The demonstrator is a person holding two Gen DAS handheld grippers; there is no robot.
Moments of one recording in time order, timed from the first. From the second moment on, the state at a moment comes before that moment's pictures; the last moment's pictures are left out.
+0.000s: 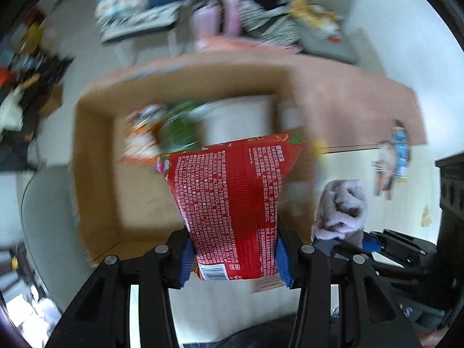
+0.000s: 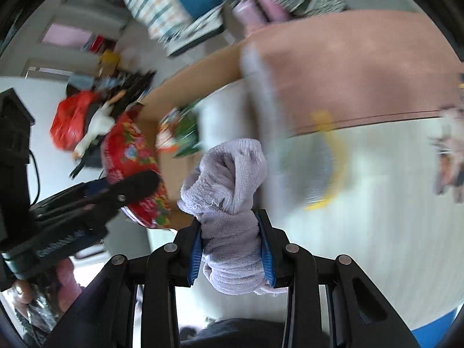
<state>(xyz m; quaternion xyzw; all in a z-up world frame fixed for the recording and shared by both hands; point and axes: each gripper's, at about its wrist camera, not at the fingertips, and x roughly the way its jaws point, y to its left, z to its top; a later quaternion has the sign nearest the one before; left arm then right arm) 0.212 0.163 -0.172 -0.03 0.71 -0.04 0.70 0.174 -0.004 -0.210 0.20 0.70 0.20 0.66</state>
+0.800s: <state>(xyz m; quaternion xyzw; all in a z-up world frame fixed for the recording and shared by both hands) 0.230 0.261 -0.311 -0.10 0.82 -0.05 0.55 0.217 0.140 -0.311 0.03 0.75 0.16 0.64</state>
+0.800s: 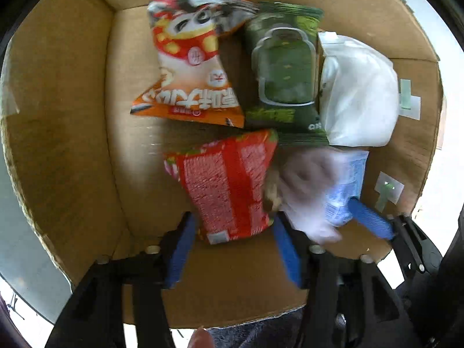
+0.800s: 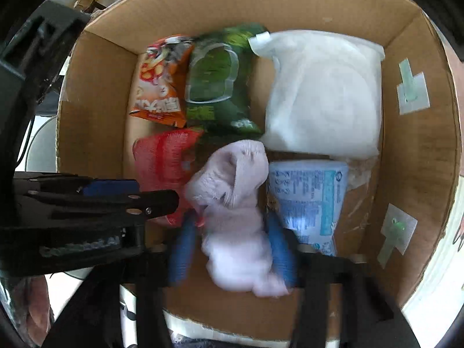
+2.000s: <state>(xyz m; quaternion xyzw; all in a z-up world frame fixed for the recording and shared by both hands) 0.115 0.215 -0.127 -0.05 0.64 0.07 0.76 0.127 0.021 -0.135 -0.01 0.62 0.10 0.78</state>
